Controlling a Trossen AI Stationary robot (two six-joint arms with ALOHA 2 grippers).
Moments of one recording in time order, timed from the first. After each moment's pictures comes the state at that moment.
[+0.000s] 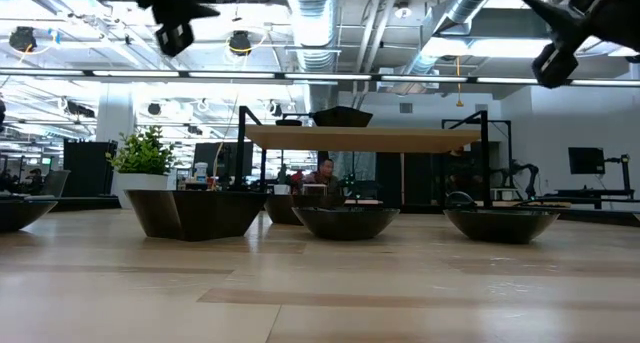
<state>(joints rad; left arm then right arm) 0.15 0.81 0.72 -0.30 0.28 -0.40 0.30 0.10 0.03 0.44 0.28 0.57</state>
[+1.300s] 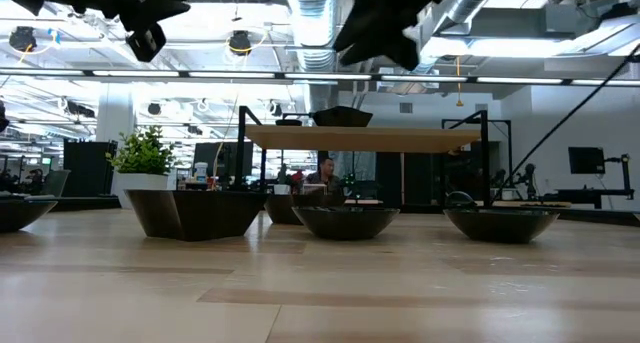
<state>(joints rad) 0.21 0.49 0.50 -0.17 0.30 -0.39 -0.01 1.51 1.26 -0.45 0.06 0.48</state>
